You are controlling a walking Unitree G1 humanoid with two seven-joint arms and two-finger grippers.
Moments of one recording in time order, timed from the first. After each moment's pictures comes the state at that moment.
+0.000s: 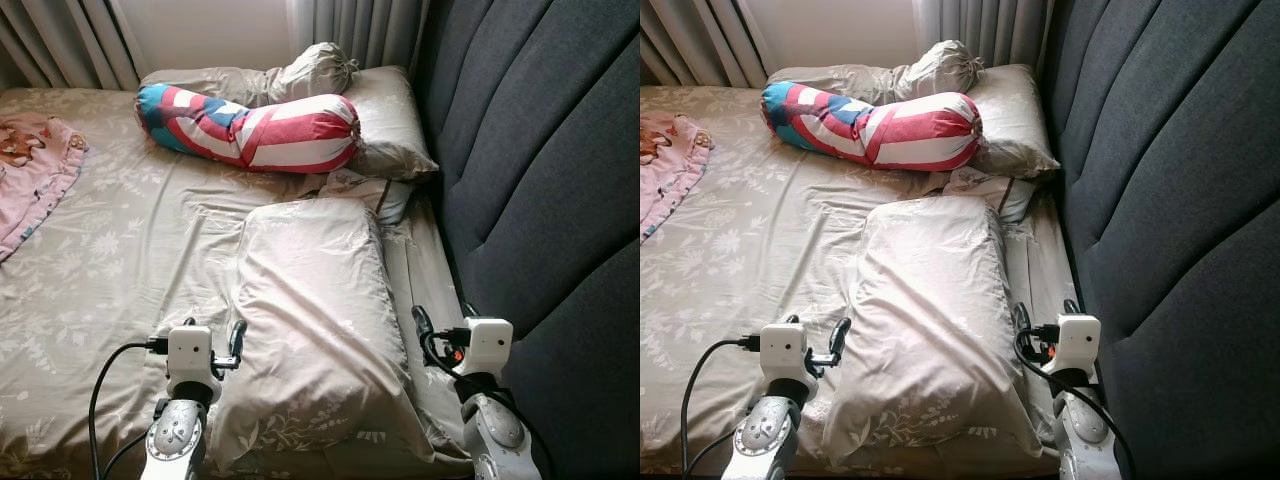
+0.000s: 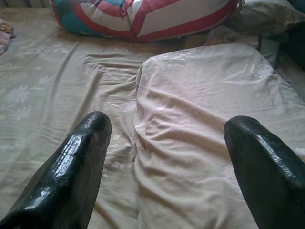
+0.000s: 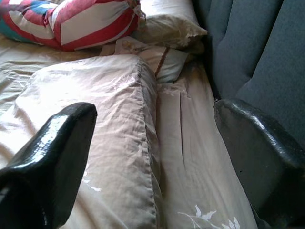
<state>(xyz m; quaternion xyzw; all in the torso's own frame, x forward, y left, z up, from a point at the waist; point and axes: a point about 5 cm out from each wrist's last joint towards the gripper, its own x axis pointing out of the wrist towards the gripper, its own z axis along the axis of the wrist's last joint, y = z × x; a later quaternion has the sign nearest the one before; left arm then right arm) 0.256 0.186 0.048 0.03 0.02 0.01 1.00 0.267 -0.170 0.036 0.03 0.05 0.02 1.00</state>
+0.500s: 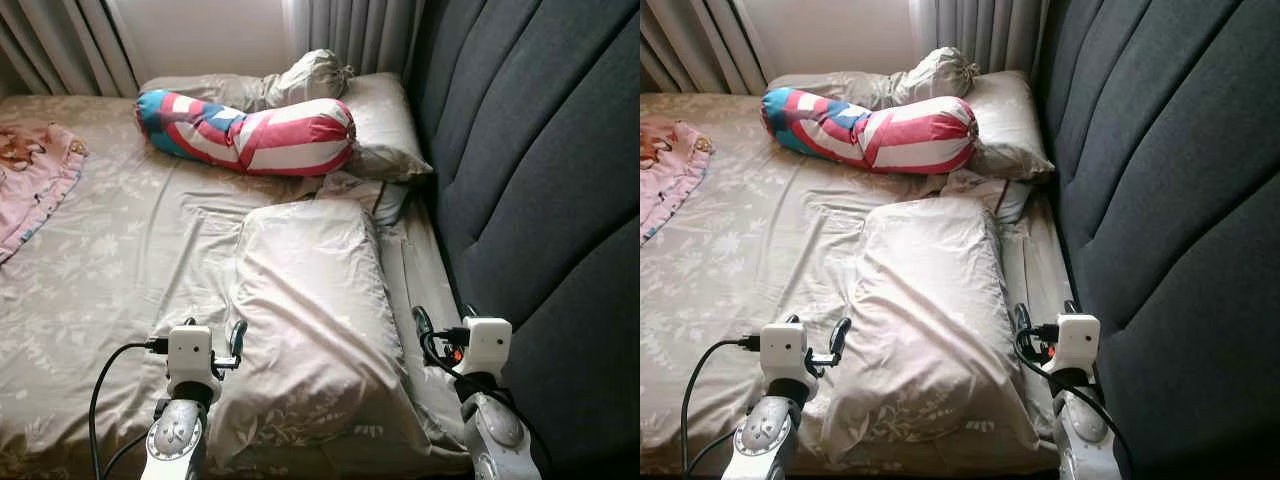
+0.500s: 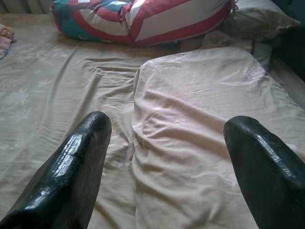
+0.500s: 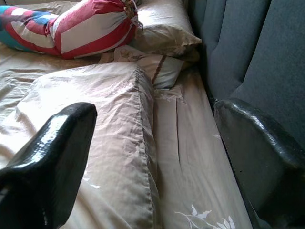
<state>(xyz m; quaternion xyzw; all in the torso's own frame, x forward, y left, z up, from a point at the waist) 0.256 0.186 0.048 0.03 0.02 0.01 1.00 0.267 -0.170 0.037 0.03 0.04 0.02 1.00</state>
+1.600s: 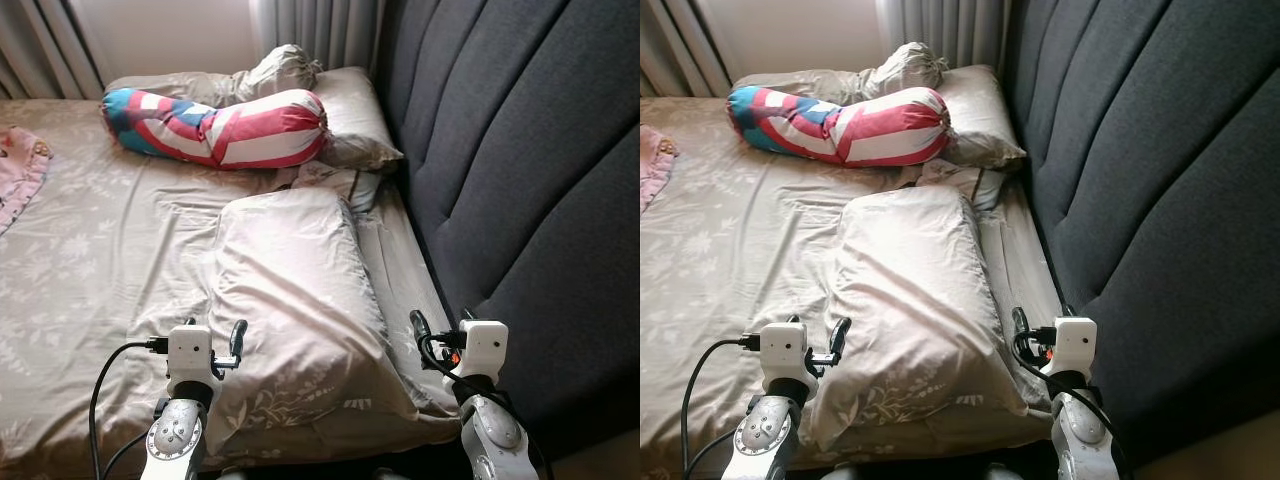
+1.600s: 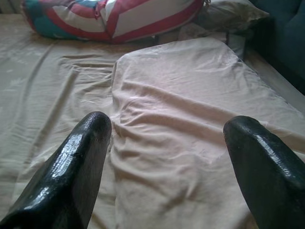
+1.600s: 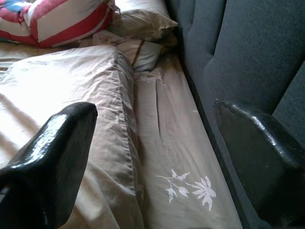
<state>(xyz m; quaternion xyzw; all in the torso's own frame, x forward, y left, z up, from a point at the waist) 0.257 0.186 0.048 0.03 0.02 0.01 1.00 0.266 -0.168 0.033 0.03 0.05 0.02 1.00</state>
